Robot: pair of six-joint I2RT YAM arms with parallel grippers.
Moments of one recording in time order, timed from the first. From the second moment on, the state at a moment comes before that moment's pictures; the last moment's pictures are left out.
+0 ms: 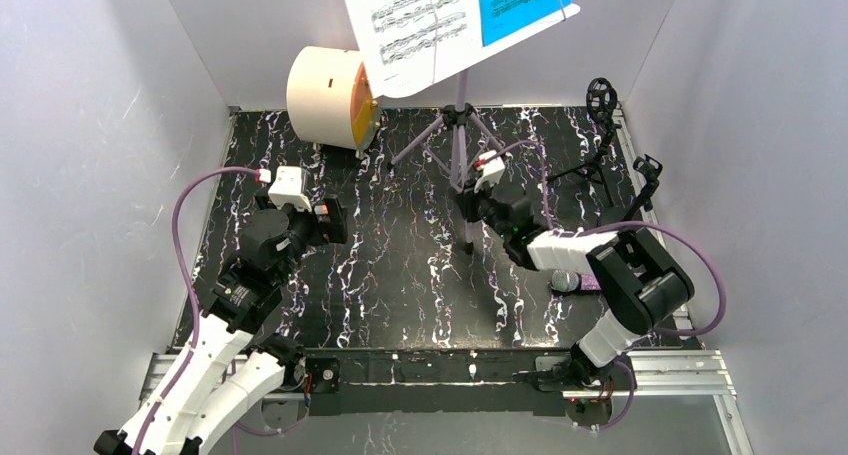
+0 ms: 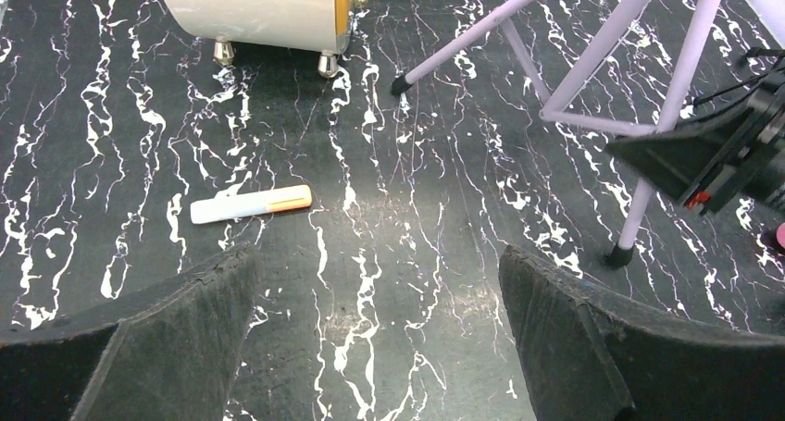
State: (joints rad) left arm -0.49 0.64 0.78 -0.40 -0.28 -0.18; right arm 0.58 1.62 0.69 0.68 -0.03 0.14
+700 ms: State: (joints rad) left arm -0.48 0.64 0.77 -0.37 -0.22 -0.18; right arm 0.83 1.45 0.64 0.51 0.21 0.31
